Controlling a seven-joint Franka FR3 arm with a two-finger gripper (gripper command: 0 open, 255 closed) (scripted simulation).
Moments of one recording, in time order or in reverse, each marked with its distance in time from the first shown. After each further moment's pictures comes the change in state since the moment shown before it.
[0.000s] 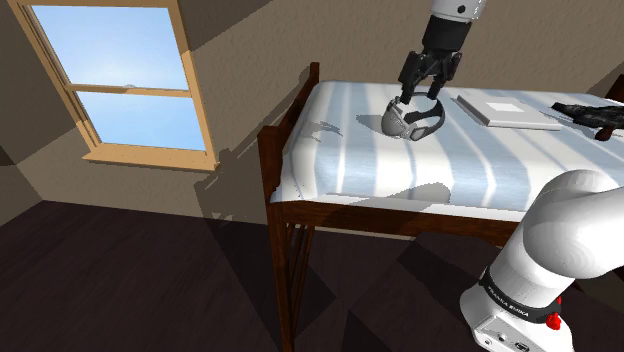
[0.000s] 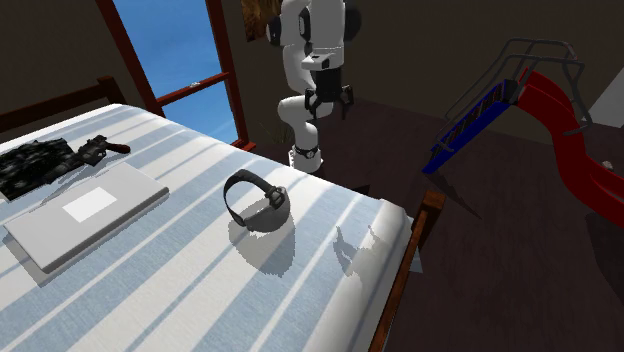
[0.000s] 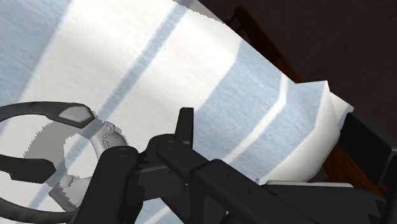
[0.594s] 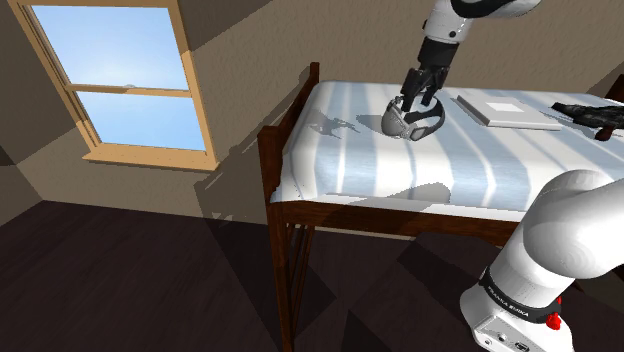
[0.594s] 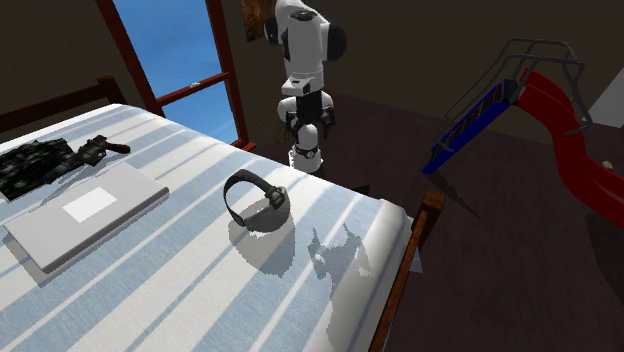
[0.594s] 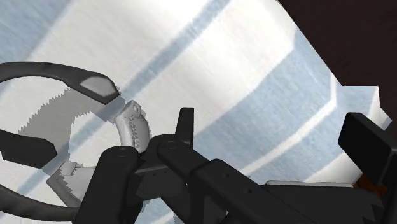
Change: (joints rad) arm 0.003 0.131 -0.162 -0.015 -0.080 0.139 -0.244
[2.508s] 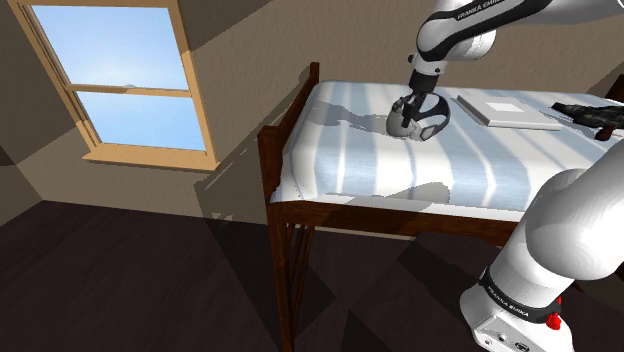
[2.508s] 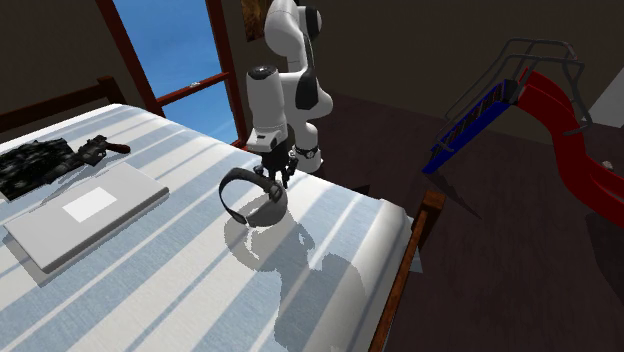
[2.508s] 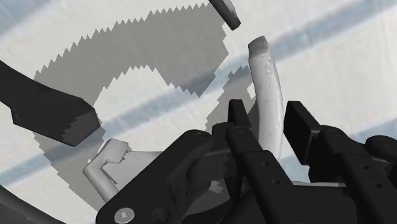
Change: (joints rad) arm 0.047 0.384 -0.296 0.094 -0.003 0.297 -0.489
